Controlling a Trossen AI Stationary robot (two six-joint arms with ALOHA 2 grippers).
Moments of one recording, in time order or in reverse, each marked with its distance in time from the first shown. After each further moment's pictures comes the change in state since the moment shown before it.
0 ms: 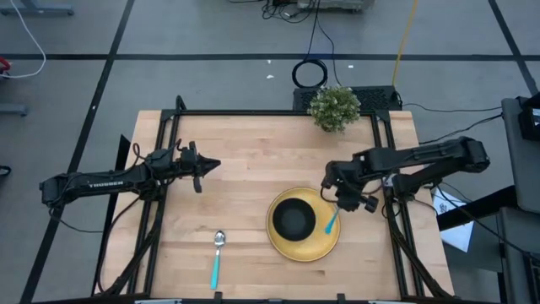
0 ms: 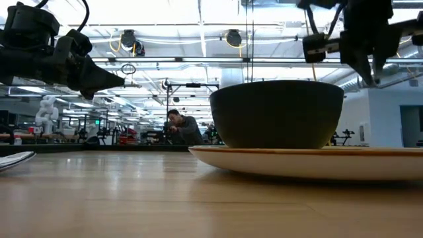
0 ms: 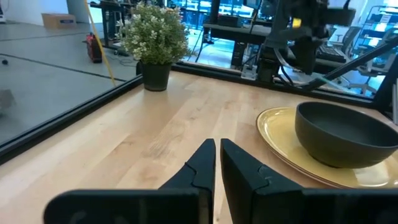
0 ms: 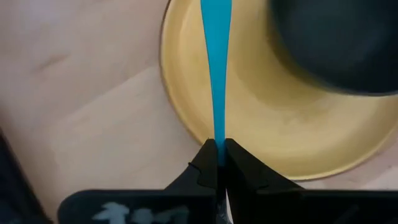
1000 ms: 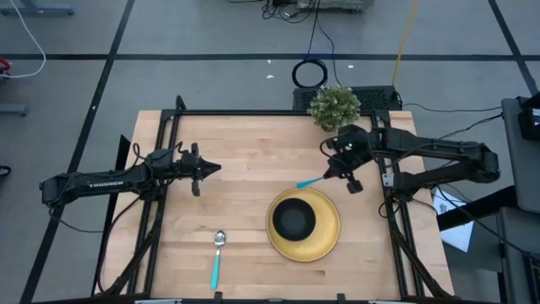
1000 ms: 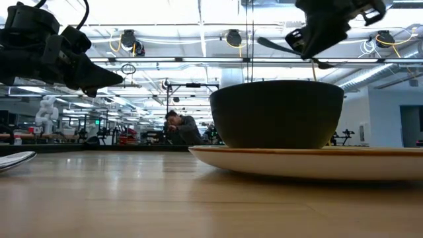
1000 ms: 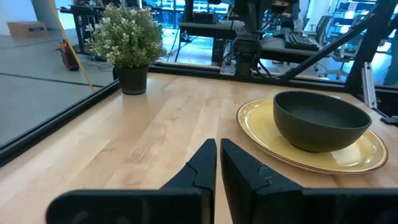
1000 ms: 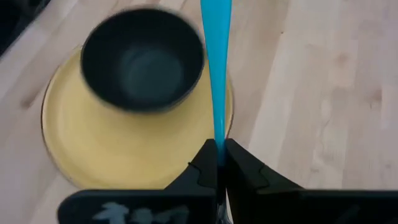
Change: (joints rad) left arm 0.000 0.000 0.000 -0.002 0.097 0.068; right arm -0.277 -0.147 0.031 0.218 0.011 0.448
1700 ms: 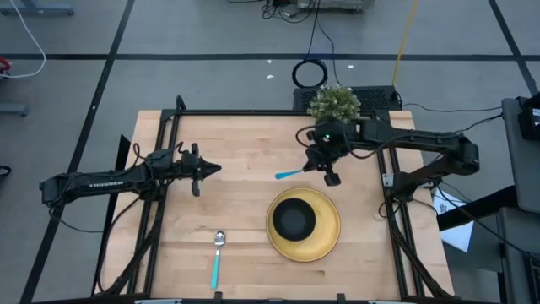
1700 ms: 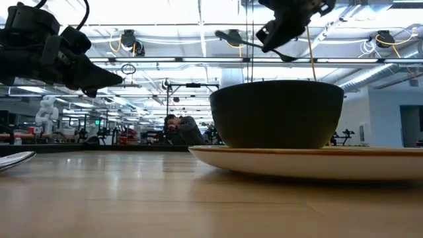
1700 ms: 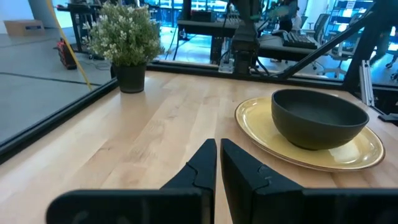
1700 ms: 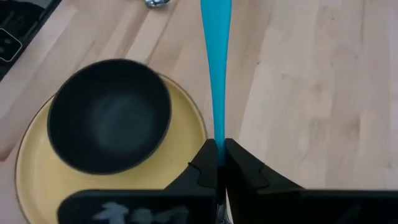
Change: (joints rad) left arm 0.000 0.000 0.000 -0.007 0.008 0.002; right arm 0.000 0.254 0.240 0.040 0.006 0.074
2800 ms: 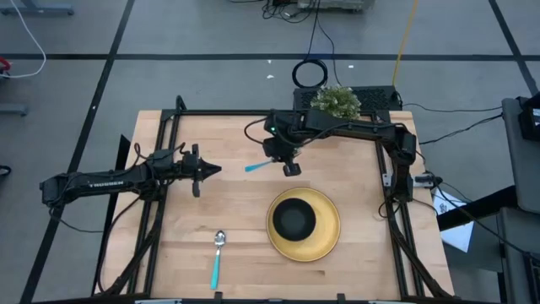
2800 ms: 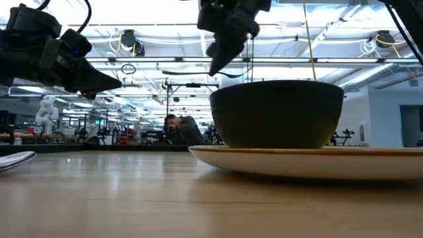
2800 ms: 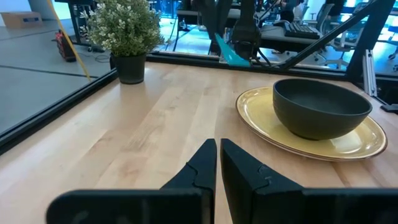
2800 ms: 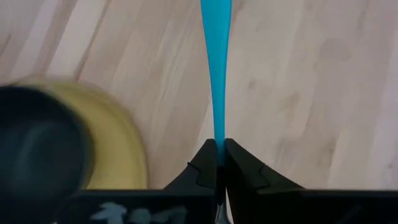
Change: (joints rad) left arm 0.000 0.000 0.000 -0.037 0.000 0.008; right arm -0.009 0.575 0.618 -0.254 0.106 -0.070
